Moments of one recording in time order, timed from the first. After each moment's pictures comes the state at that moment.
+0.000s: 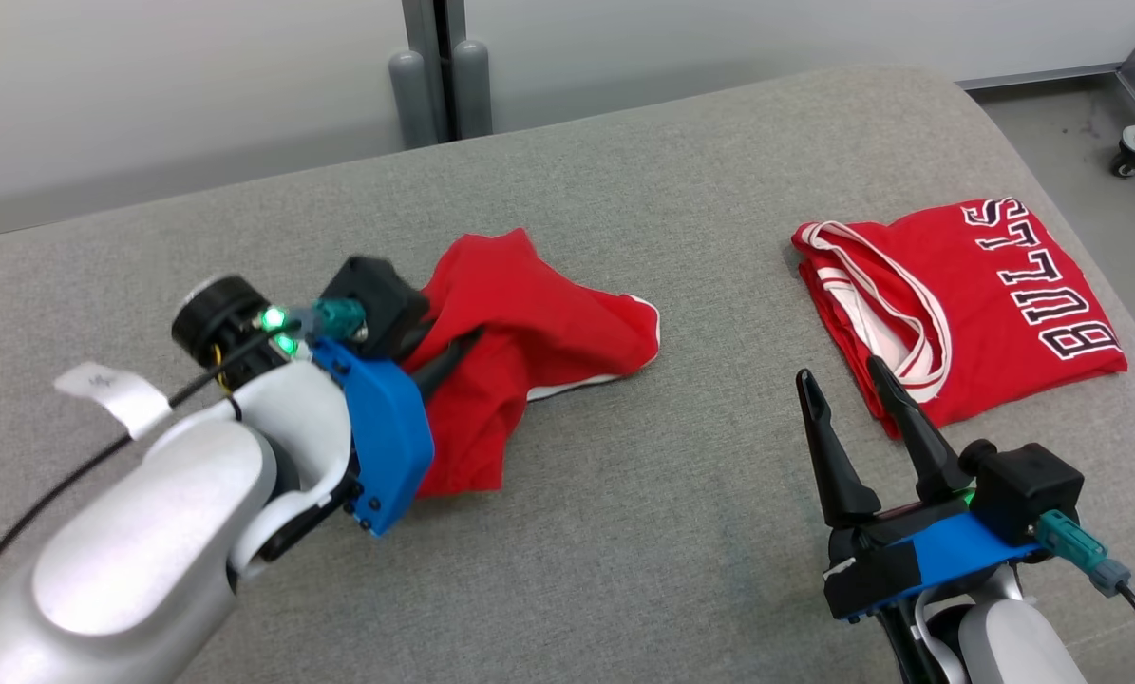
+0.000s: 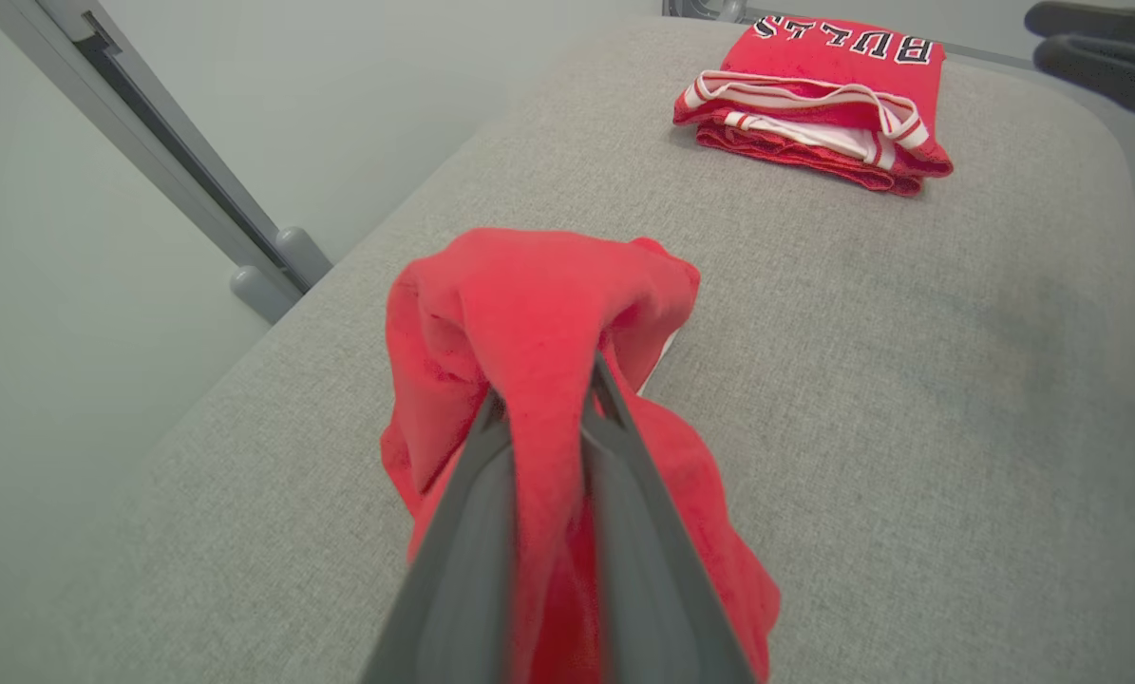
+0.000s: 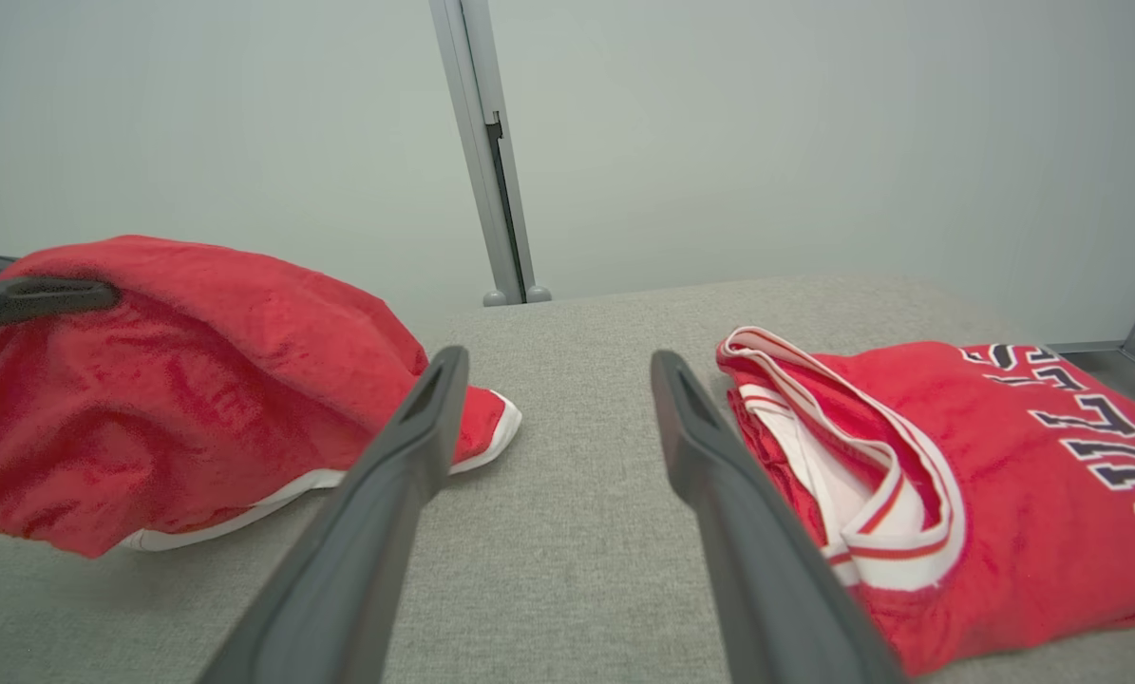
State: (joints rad) left arm -0.74 0.58 -0.88 0.08 -0.68 -0.13 0.41; right arm -0.16 -0.05 0.12 0.10 0.23 0.13 -0.13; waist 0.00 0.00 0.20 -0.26
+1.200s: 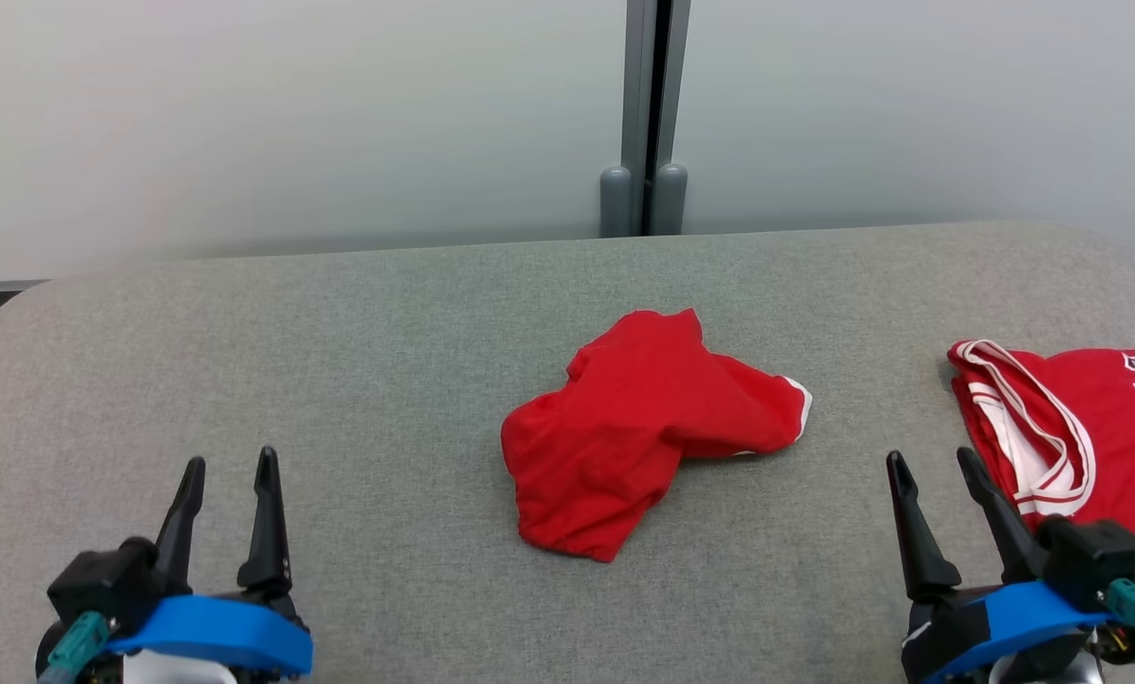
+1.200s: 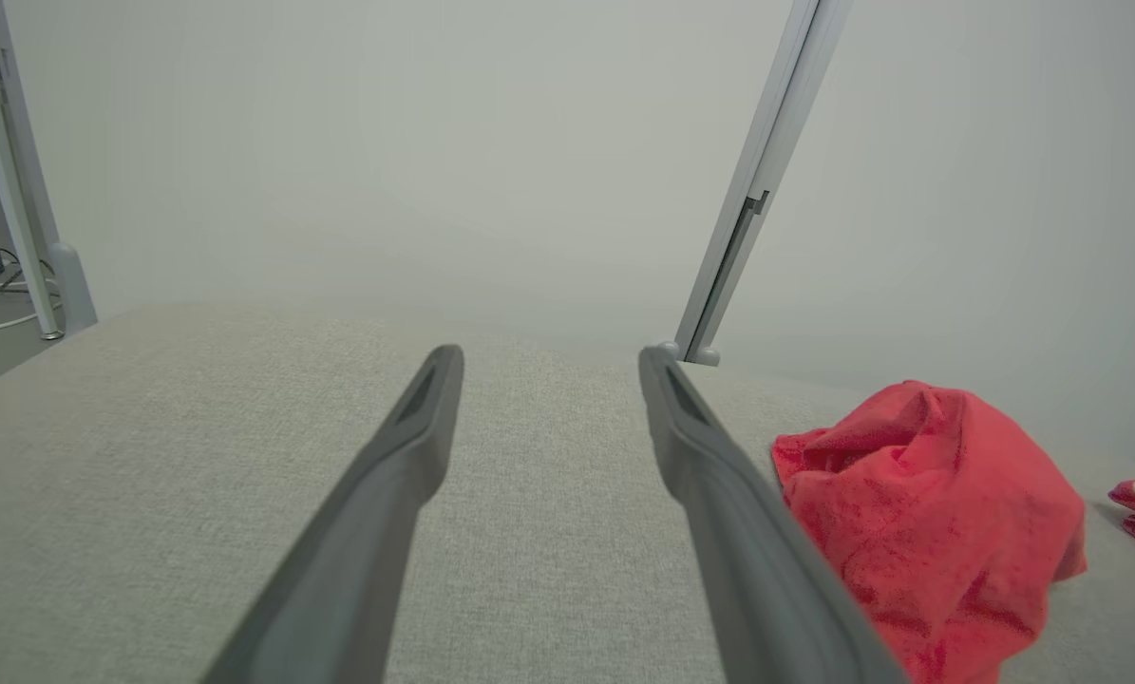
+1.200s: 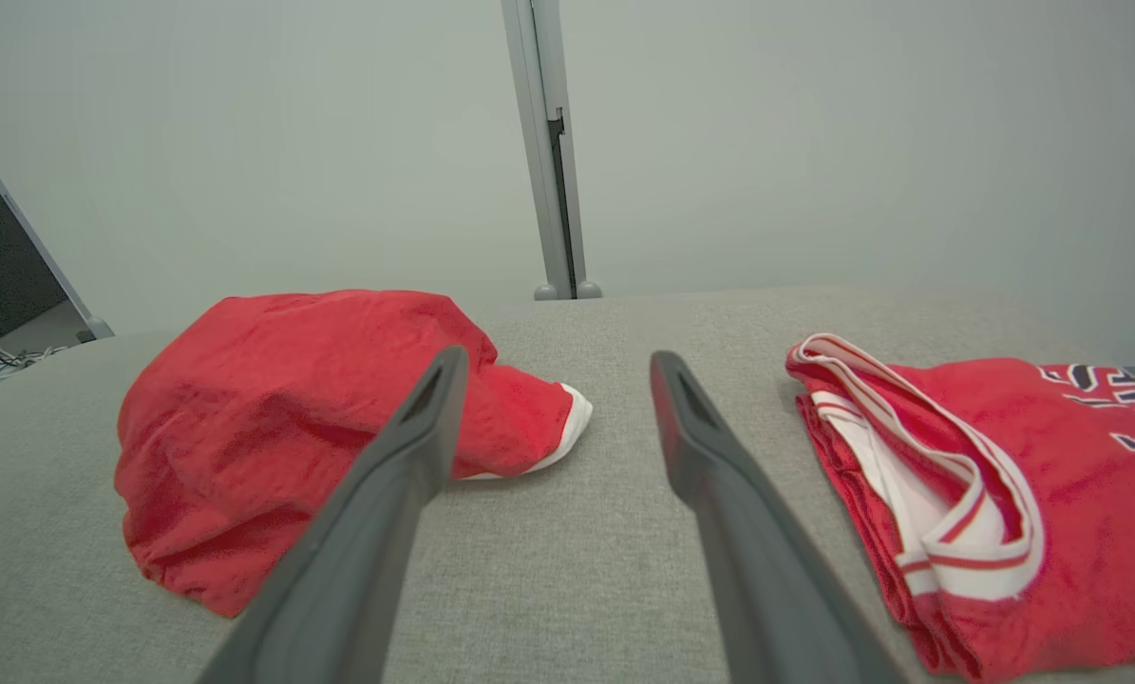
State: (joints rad) left arm -0.08 0.37 -0.35 0.19 -0.67 0.11 -0.26; right arm -0.01 -0.05 -0.04 0.07 0.19 0.13 -0.06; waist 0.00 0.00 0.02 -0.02
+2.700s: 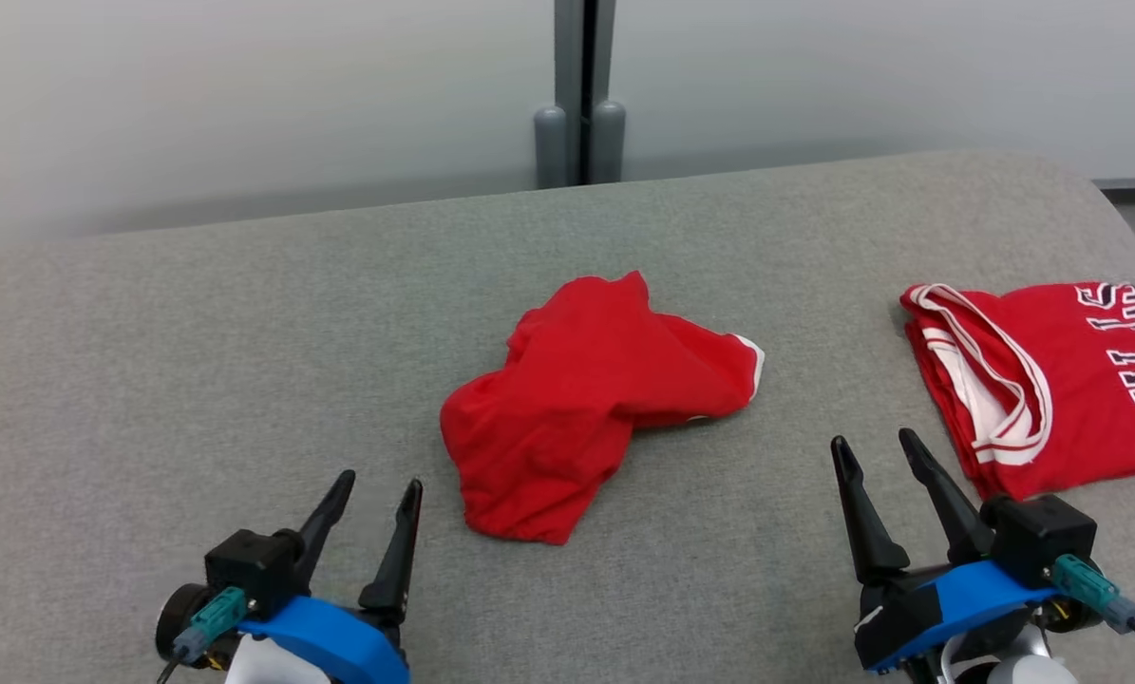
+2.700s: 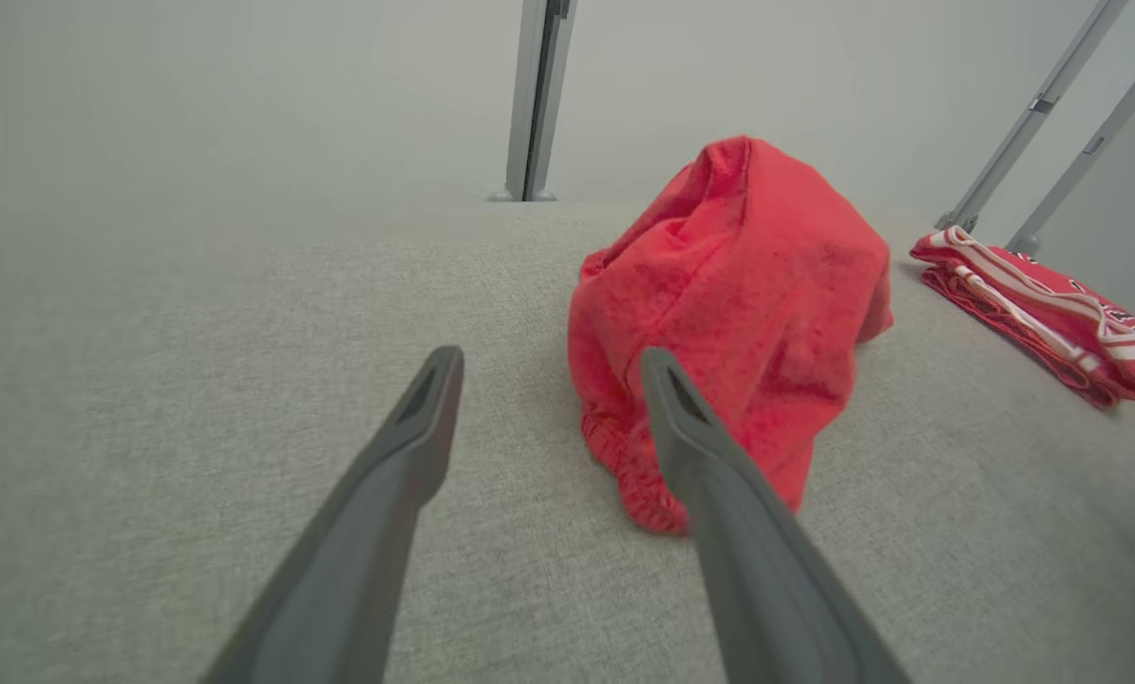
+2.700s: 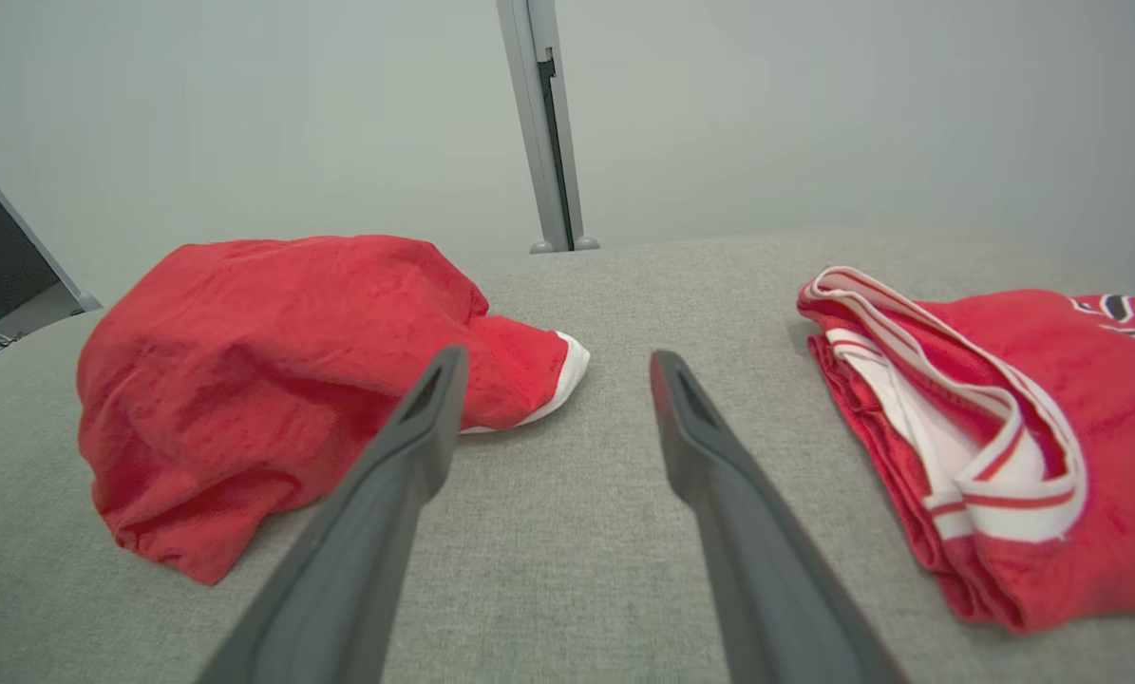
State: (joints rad) left arm -0.09 0.30 -0.41 0.20 -0.50 -0.04 -0.13; right arm -0.06 -0.05 0.04 0.13 0.21 0.13 -0.08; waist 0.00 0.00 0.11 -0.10
